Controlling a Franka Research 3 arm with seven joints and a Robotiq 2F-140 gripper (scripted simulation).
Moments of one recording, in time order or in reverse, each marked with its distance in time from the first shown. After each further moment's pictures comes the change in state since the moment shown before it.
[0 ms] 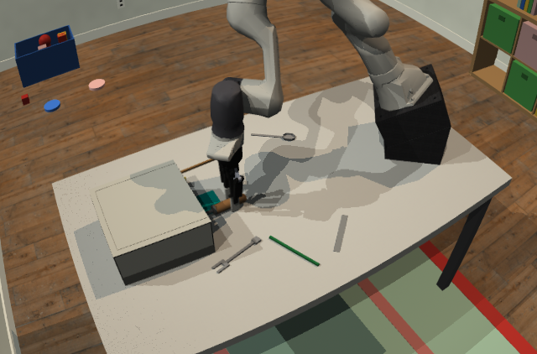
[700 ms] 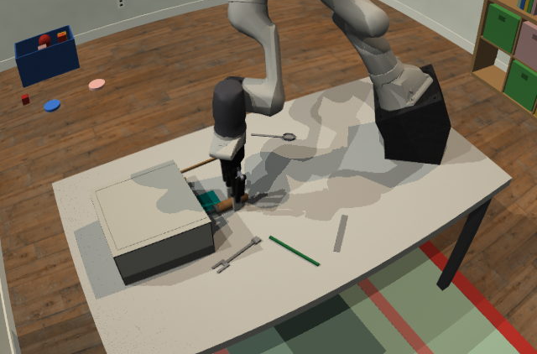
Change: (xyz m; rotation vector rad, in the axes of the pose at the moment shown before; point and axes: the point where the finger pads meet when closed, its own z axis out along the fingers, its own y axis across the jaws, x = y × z) arm -0.007 0.000 -0.001 0.002 -0.002 -0.006
